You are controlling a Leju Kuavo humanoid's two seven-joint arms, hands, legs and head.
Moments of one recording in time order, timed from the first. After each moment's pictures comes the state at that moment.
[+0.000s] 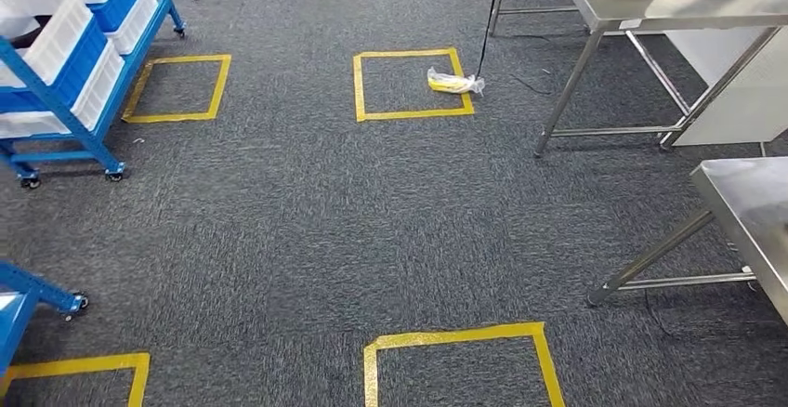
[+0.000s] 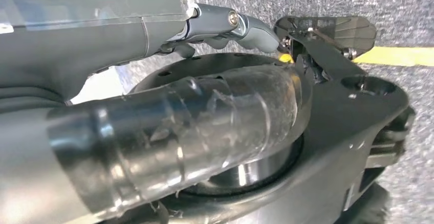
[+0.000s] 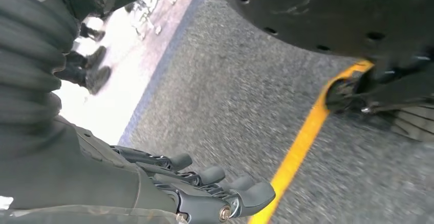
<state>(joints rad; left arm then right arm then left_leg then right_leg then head) -0.01 -0.05 -0.97 -0.11 0.97 0.16 -0.09 0.02 0.01 0.09 -0.17 0.29 -0.03 -0.10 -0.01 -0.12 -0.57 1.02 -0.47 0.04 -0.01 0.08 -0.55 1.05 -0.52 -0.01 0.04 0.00</state>
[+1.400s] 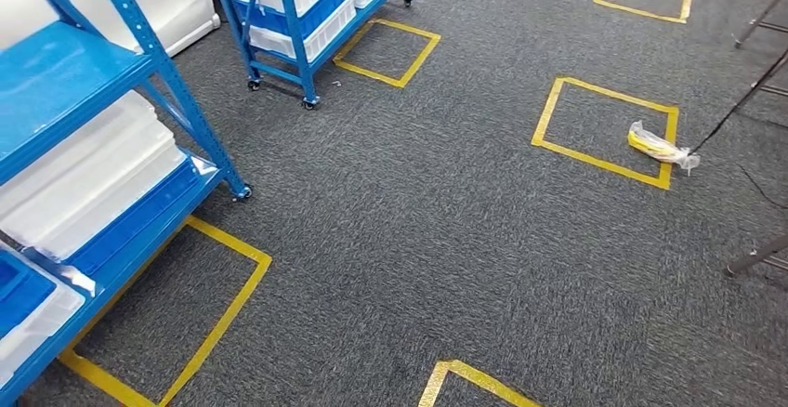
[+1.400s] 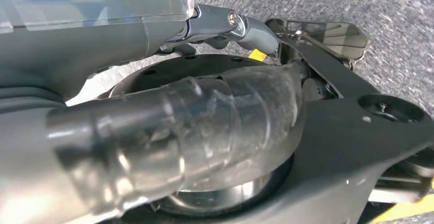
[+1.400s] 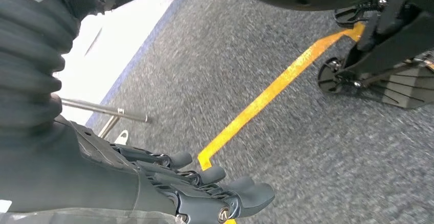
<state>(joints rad) -0.02 -0.09 -0.92 -0.03 1.07 0.18 -0.14 0.03 0.00 0.00 -0.14 0.23 -0.08 -0.16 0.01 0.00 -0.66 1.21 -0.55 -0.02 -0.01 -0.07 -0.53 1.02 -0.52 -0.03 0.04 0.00</state>
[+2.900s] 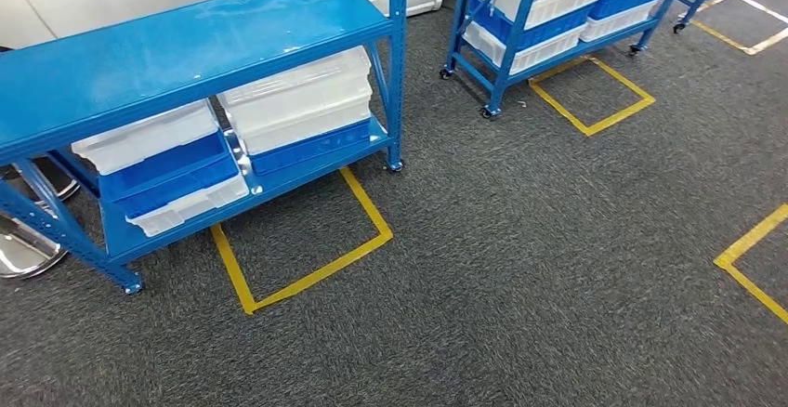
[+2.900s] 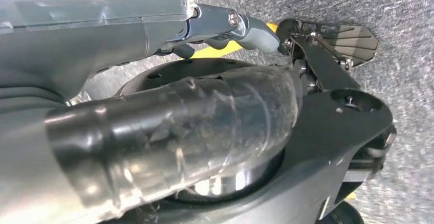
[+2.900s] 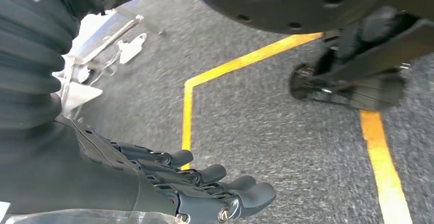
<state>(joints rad) -0.02 -0.09 -0.92 -0.02 1.07 0.17 -0.12 0.02 0.02 -0.01 -0.14 0.23 -0.09 -0.16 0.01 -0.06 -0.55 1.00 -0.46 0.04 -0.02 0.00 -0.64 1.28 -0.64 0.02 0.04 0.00</state>
